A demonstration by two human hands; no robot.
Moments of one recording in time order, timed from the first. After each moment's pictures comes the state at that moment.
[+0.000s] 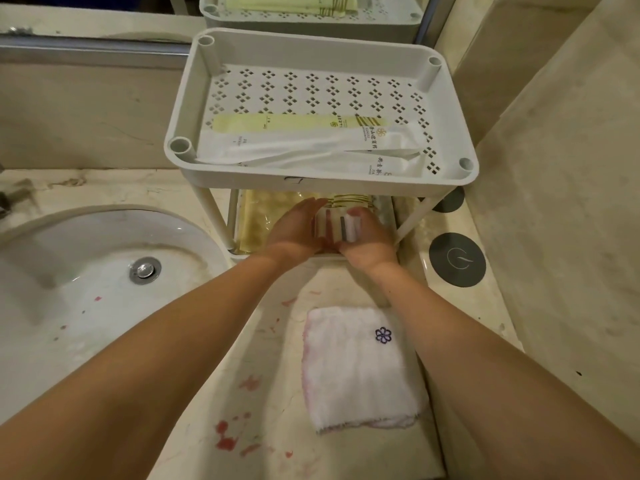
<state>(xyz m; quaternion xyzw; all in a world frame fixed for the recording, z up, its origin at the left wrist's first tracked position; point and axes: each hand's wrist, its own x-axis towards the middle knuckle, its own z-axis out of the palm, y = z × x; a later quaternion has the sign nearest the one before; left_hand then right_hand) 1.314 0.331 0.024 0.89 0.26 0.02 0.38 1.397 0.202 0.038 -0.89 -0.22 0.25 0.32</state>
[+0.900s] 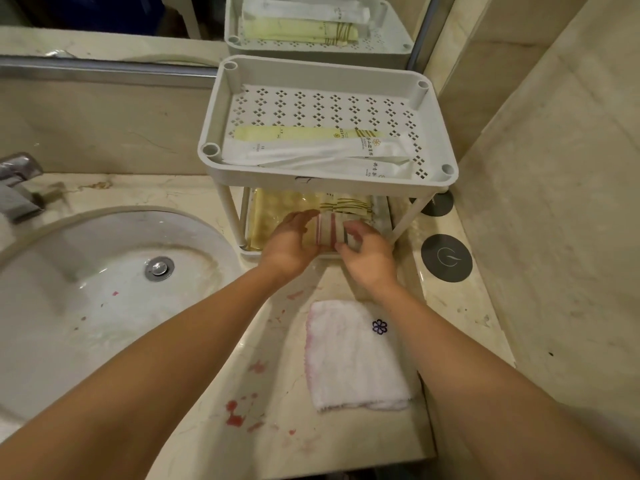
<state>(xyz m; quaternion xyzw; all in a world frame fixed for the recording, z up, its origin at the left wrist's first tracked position) 1.265 0.311 0.050 0.87 0.29 0.09 0.39 1.362 0.178 0.060 -0.86 -0.25 0.20 0.39</state>
